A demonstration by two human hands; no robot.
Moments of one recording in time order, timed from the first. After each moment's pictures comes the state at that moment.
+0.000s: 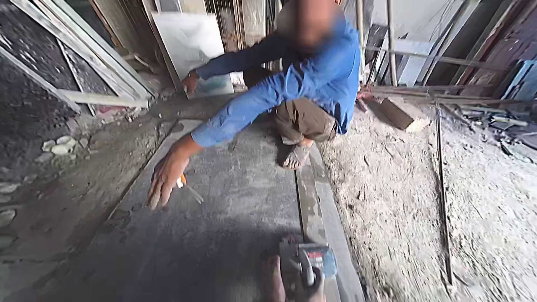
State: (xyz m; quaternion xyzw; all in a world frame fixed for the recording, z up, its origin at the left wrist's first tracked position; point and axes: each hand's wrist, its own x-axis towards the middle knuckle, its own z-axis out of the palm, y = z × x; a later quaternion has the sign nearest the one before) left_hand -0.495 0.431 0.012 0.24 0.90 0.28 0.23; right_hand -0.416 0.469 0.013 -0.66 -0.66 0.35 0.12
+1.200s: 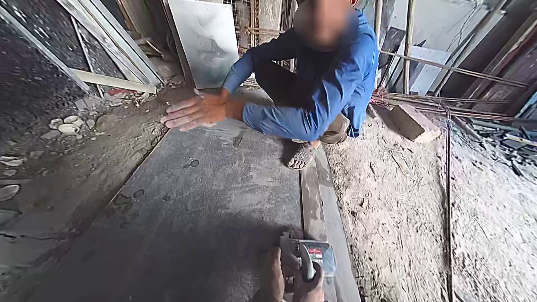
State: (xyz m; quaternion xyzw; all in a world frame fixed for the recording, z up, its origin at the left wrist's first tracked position) left_hand -0.515 0.445 -0.010 0.24 0.90 0.28 0.22; right_hand -0.438 0.481 0.025 -0.66 -0.65 0.35 0.13
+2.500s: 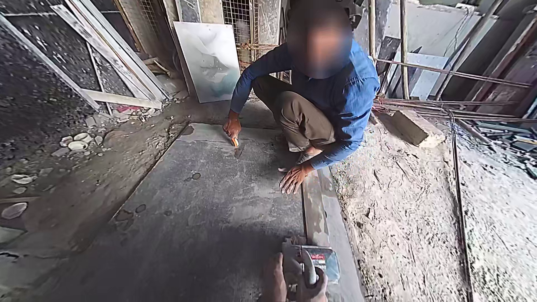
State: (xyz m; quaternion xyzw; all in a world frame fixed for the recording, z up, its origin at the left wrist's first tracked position) left_hand -0.534 0.461 0.006 0.24 0.90 0.27 0.25; right_hand -0.455 0.498 0.024 -0.66 -0.65 0.36 0.14
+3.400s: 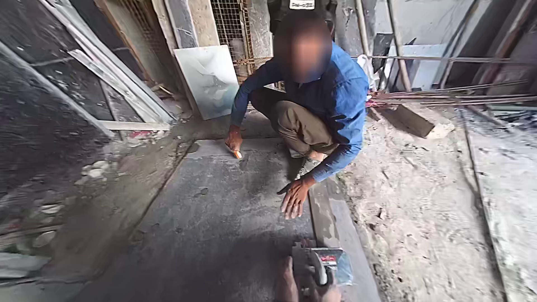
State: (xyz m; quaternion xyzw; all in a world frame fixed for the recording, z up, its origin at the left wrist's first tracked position) left_hand -0.537 0.468 0.006 0.23 0.89 0.32 0.22; right_hand -0.451 0.527 0.029 -0.58 -0.67 0.46 0.07
